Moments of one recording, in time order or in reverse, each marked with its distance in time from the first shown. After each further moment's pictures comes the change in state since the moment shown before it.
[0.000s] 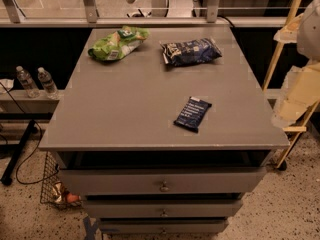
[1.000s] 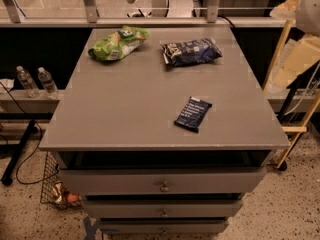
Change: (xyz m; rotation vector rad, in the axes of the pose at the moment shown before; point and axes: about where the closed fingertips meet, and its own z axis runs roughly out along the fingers) arm 0.002 -0.077 0.018 0.066 -0.150 -0.036
